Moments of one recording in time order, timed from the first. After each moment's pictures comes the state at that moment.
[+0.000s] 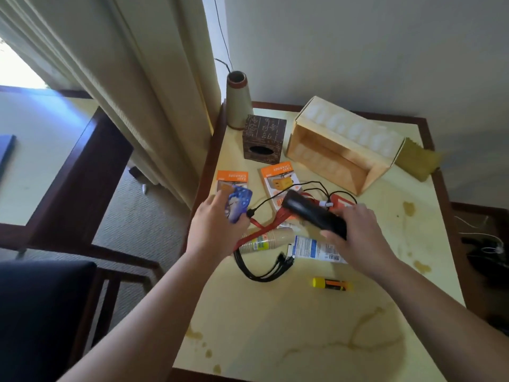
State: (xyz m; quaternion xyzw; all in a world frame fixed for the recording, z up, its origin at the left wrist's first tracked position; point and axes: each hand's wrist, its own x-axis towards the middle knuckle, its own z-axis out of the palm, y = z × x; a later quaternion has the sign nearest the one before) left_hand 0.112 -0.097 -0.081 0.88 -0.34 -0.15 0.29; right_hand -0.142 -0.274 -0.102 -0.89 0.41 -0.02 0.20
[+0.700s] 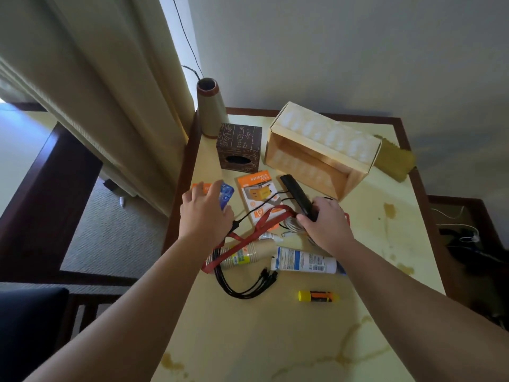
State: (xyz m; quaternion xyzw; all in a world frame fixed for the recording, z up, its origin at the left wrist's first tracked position) left_hand 0.140 -0.163 -0.113 0.89 -0.42 -0.12 0.14; right_hand -0.096 -0.316 -0.141 -0.78 0.55 -0.02 0.28
